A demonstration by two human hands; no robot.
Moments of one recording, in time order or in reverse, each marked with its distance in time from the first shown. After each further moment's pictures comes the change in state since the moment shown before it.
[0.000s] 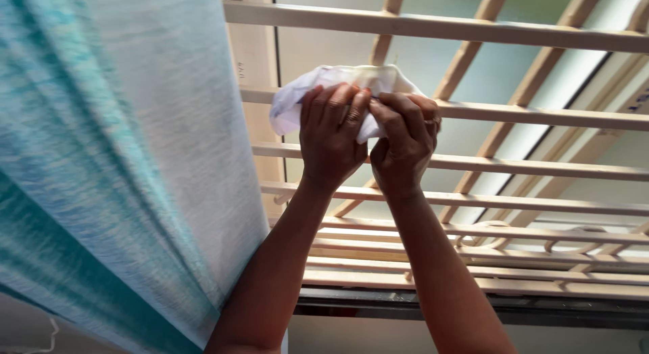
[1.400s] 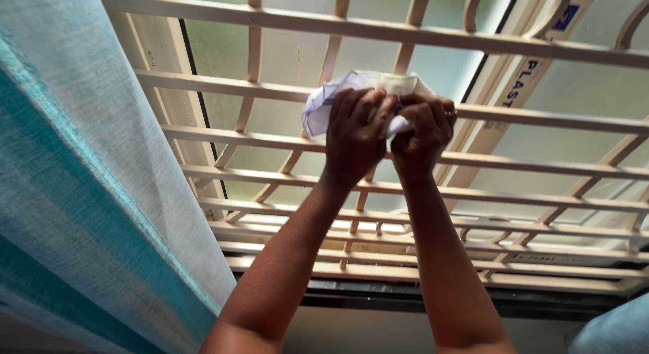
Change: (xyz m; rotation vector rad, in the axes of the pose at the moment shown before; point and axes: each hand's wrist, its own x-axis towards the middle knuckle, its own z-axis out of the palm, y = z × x) left_hand 0.017 0.173 0.122 -0.079 -0.037 -0.001; right_hand -0.012 0.167 -0.132 0.033 0.075 0.021
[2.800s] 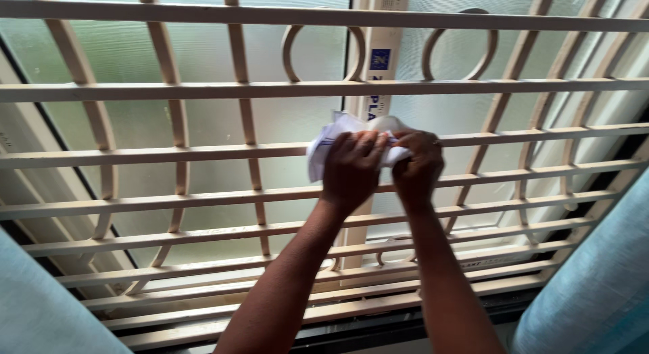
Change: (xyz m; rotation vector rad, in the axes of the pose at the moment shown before) left_hand 0.035 0.138 0.161 0.001 -0.138 0.141; right_hand 0.018 0.155 -0.168 -0.100 -0.057 0.113
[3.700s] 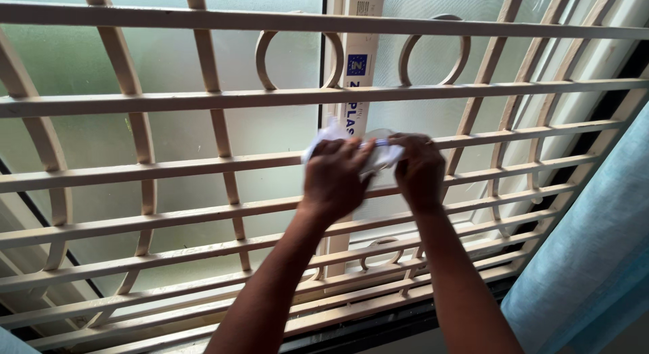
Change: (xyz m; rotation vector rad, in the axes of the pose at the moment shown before) left_hand 0.008 -0.009 -0.009 -0.028 -0.212 -0.015; right_hand 0.008 0.031 -0.030 -0.243 -0.188 -0.075
